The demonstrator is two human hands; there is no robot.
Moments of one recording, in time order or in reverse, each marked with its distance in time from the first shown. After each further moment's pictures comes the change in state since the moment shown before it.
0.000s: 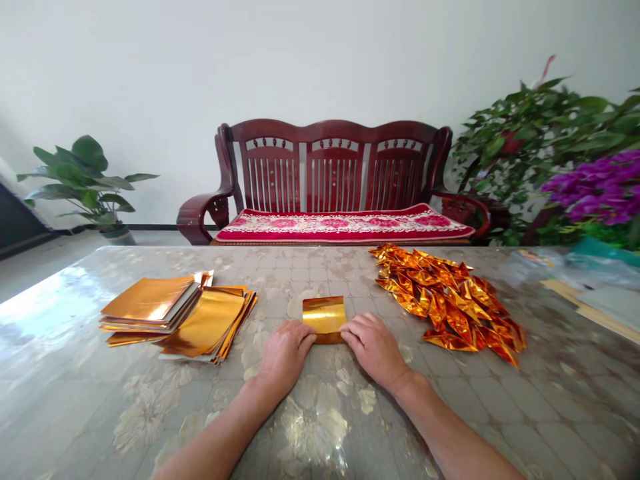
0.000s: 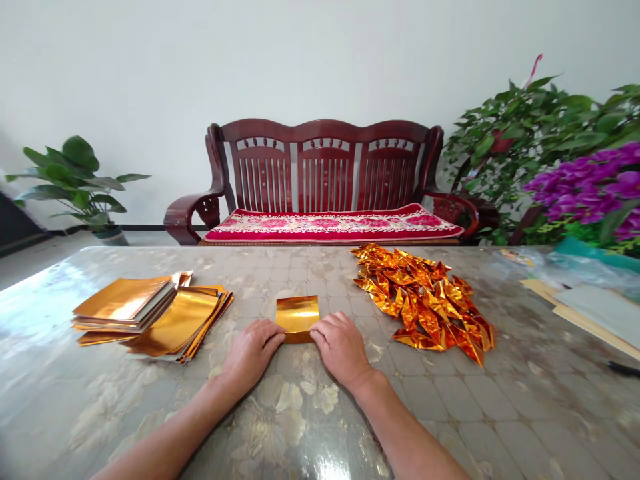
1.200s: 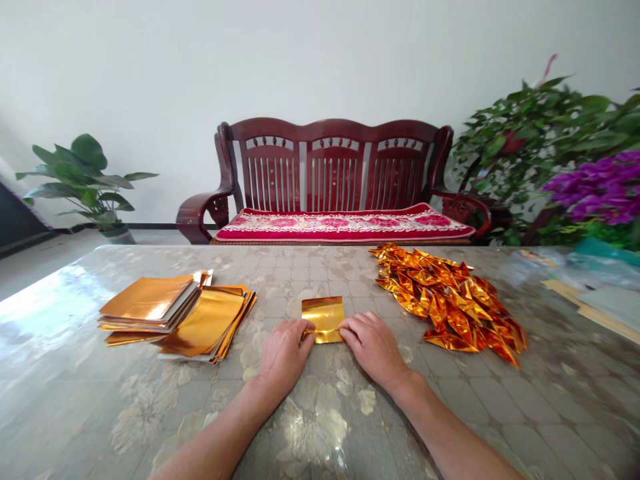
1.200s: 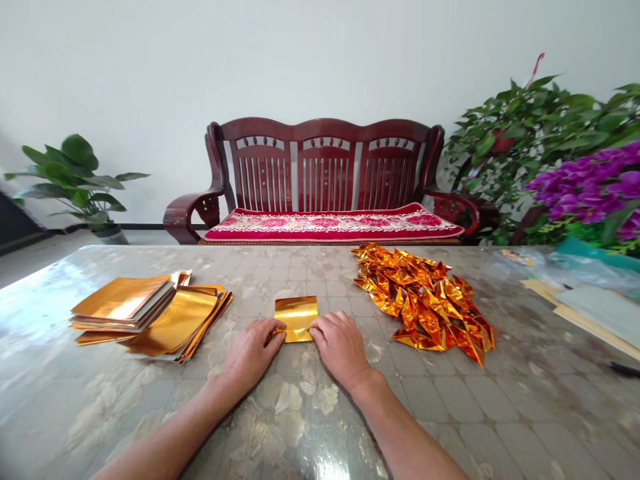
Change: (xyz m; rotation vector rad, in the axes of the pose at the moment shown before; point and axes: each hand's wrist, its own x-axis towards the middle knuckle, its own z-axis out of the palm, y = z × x) left_hand 0.002 0.008 -0.002 0.036 -0.011 -0.125; right_hand 0.004 -0.001 0.002 -0.041 0.012 0.046
